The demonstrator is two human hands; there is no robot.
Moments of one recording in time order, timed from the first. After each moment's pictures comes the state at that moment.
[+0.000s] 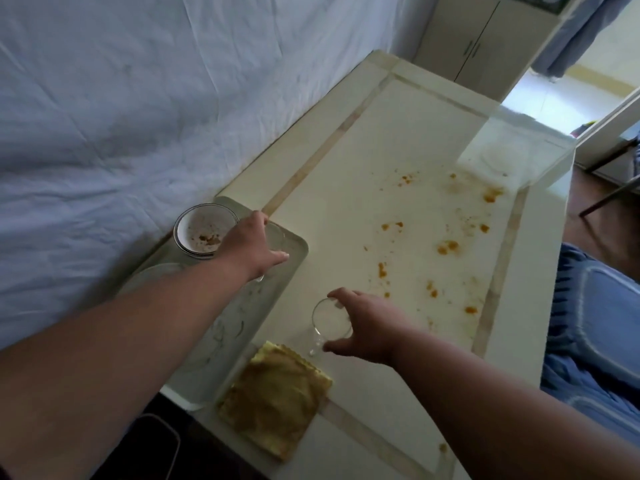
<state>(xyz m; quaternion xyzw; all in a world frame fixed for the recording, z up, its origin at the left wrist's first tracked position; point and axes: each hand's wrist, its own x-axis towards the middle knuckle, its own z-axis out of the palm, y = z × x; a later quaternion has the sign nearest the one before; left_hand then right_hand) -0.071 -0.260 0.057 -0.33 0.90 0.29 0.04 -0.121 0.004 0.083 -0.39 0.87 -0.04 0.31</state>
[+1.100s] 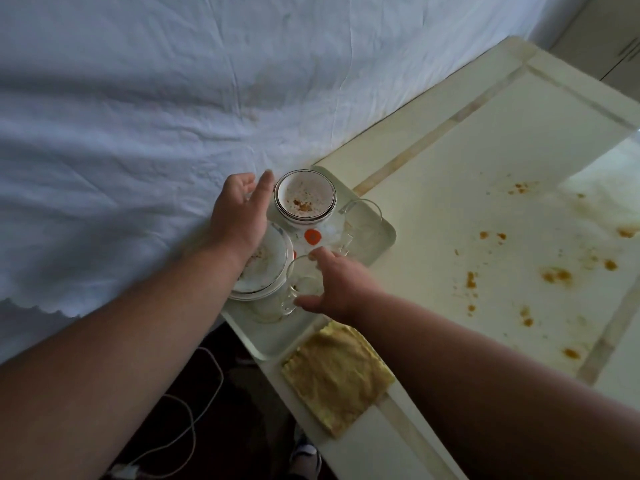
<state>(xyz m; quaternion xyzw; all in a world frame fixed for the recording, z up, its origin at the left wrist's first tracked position) 0.060 -0.316 0.086 -0.53 0.65 0.48 -0.26 -0.053 -0.147 0.036 -0.52 0.80 -0.11 0.28</state>
